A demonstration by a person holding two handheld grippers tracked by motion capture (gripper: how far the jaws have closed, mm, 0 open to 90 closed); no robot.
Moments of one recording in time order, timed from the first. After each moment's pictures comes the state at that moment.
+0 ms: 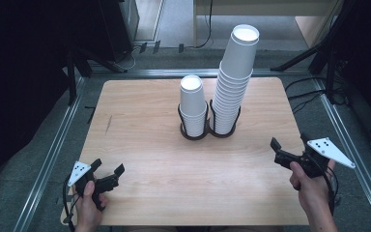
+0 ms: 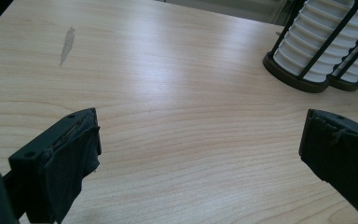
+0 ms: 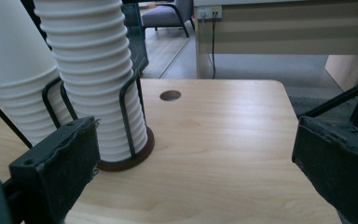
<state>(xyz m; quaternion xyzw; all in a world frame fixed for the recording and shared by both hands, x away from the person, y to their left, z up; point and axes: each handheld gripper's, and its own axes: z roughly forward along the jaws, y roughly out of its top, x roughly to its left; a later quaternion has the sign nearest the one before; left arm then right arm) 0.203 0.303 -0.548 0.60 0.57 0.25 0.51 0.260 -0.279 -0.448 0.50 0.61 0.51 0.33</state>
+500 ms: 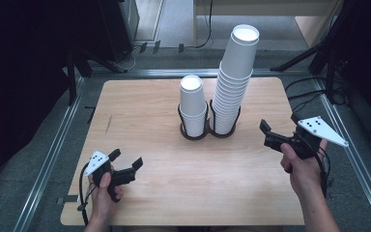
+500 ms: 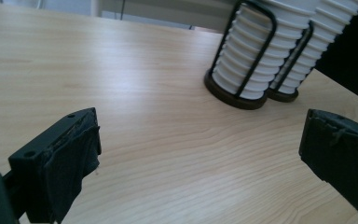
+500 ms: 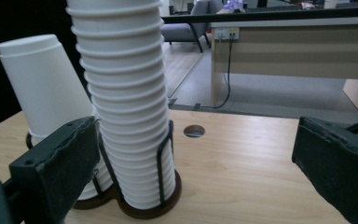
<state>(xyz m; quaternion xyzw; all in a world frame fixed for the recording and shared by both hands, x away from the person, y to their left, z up) 0.227 0.244 -0.517 0.63 0.51 0.23 0.54 0.280 -0.243 -0.399 0.47 0.61 0.54 0.33</state>
